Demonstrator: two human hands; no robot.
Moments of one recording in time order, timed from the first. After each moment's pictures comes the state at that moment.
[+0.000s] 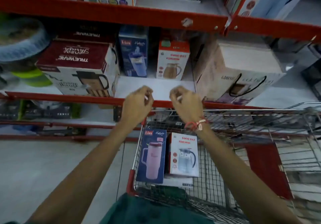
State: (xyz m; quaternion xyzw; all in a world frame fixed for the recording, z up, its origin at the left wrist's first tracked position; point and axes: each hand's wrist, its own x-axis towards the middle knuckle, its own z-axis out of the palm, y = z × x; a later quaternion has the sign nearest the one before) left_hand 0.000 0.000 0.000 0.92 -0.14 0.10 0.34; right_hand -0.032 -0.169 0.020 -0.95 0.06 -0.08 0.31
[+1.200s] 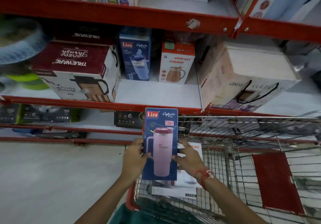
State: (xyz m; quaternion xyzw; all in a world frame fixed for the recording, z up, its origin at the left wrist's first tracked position) left_hand -0.083 0.009 -0.082 0.87 0.08 -0.14 0.46; right_hand -0.103 -0.170 -0.055 -0.81 0.19 0.24 0.49
